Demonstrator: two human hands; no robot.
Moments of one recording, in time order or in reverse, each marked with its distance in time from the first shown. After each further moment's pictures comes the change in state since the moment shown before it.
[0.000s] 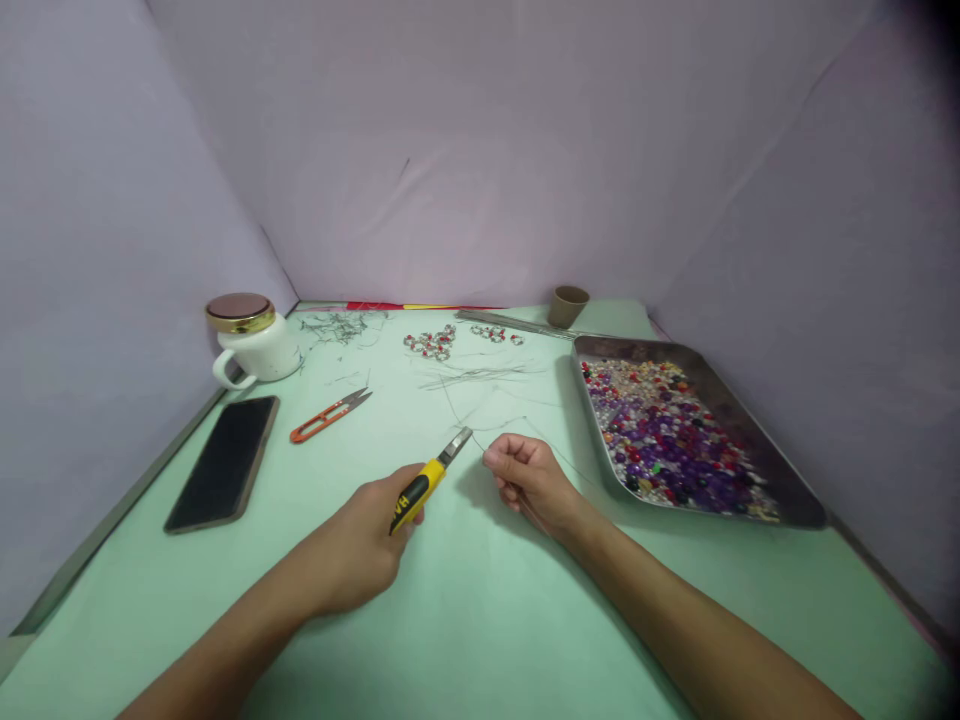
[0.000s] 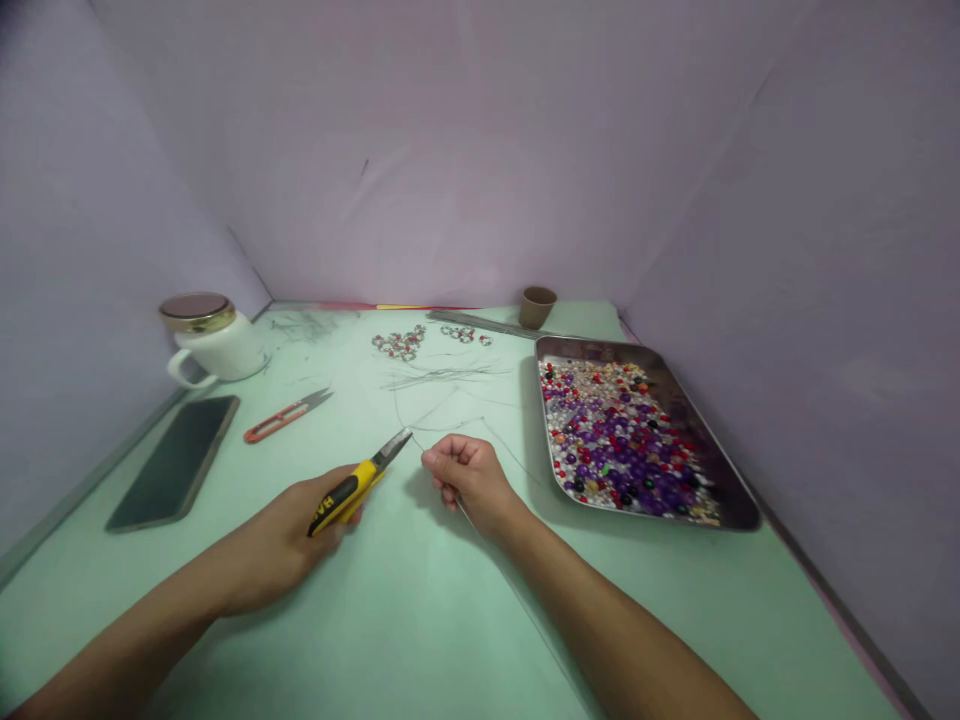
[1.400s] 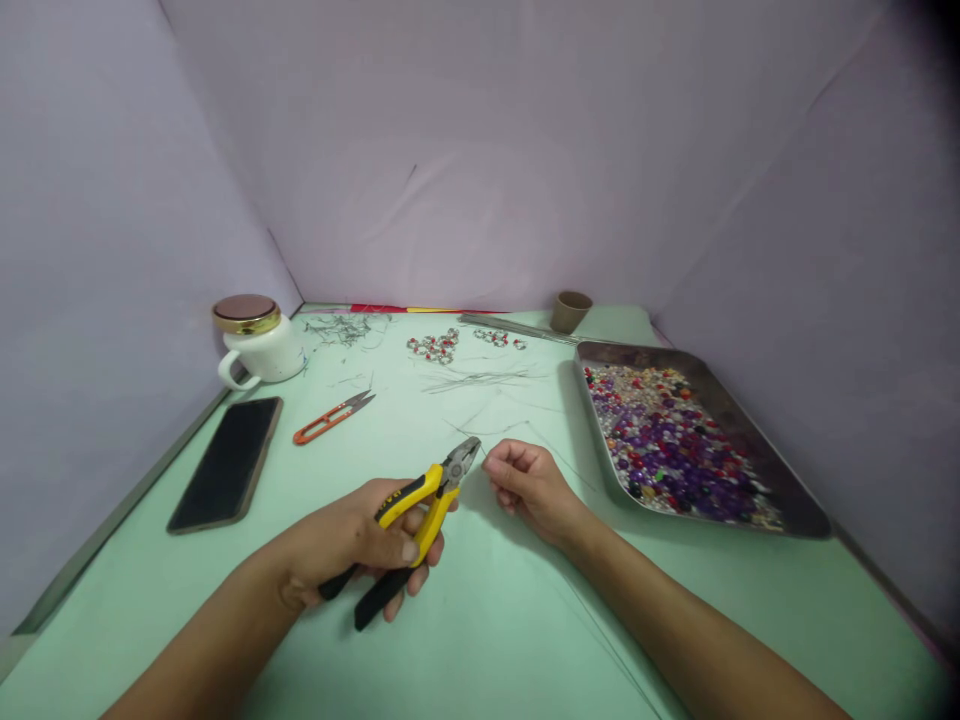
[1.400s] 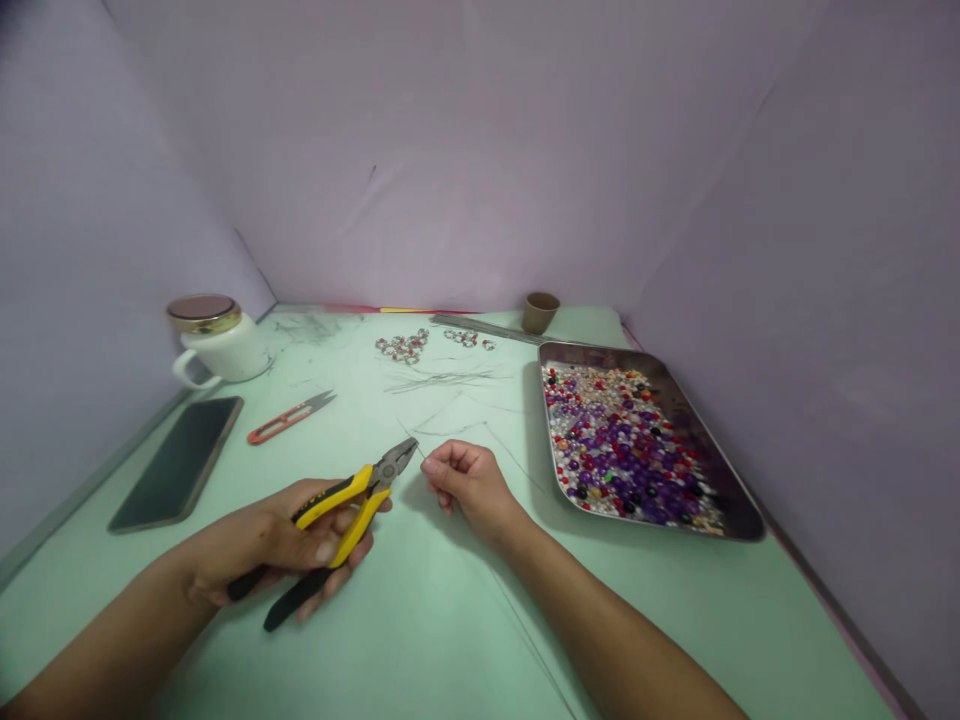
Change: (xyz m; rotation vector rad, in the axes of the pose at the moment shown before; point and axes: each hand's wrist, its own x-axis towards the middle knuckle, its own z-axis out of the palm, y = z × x) left_hand 0.002 -0.010 -0.008 -0.856 -0.406 -0.047; right_hand 0.000 0.003 0.001 -0.013 -0.032 -0.039
